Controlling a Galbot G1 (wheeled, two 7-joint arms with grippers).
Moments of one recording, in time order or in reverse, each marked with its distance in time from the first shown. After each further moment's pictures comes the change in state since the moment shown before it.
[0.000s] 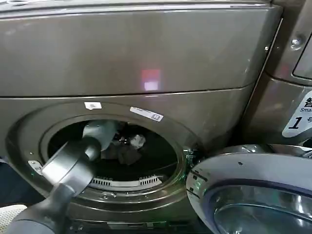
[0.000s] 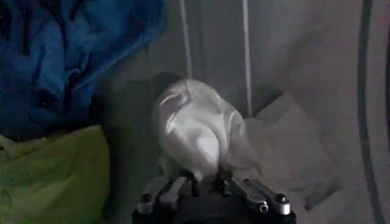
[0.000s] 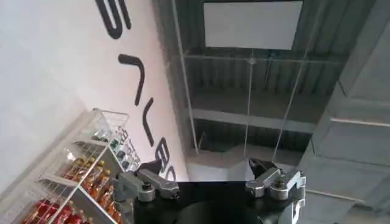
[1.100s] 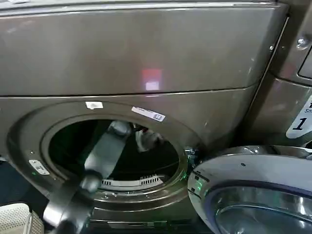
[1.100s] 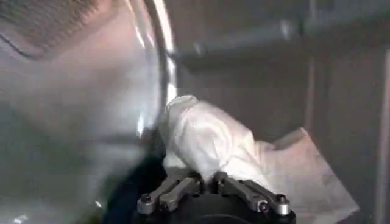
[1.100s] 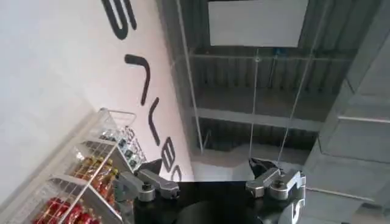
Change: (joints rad) left arm 0.458 0.012 -0.523 -0.680 -0.542 -0.056 -0.736; right arm 0.039 0.009 -0.046 0.036 -0.010 0.006 0.001
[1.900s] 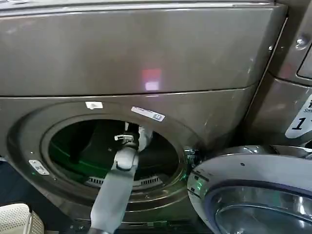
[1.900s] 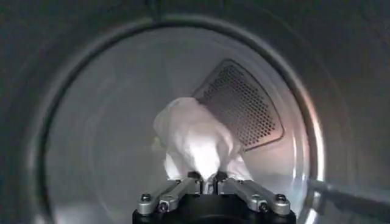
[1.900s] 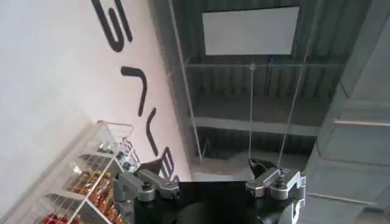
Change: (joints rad) left arm 0.393 -0.085 -0.138 -0.462 -0.004 -0.154 -0.558; right arm -0.014 -0.005 0.021 -0.008 0.052 0.030 0.025
